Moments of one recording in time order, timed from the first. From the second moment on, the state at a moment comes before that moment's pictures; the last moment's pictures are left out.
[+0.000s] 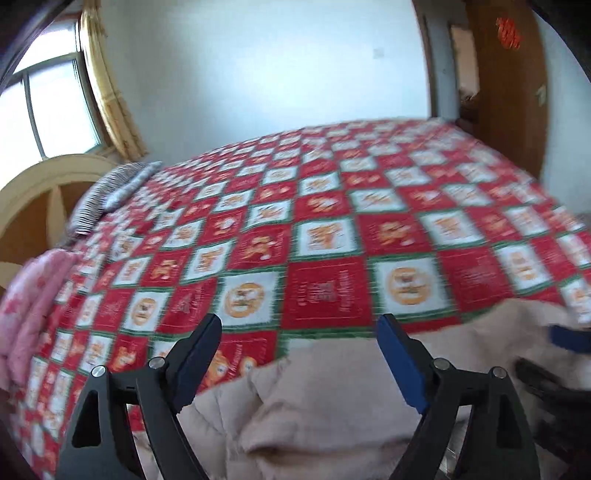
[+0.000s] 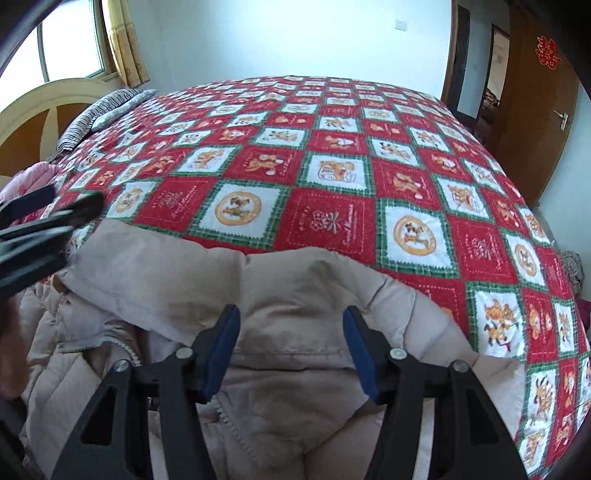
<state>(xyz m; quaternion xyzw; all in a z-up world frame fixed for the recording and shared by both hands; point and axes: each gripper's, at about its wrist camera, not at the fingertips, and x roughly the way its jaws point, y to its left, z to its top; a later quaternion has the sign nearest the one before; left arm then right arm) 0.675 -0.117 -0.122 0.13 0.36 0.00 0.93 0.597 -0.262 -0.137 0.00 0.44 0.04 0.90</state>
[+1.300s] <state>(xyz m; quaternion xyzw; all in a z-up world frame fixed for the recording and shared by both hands) 0.682 -0.128 -0.207 0.12 0.42 0.00 0.90 0.614 -0.260 -0.185 -0.01 0.44 0.03 0.90</state>
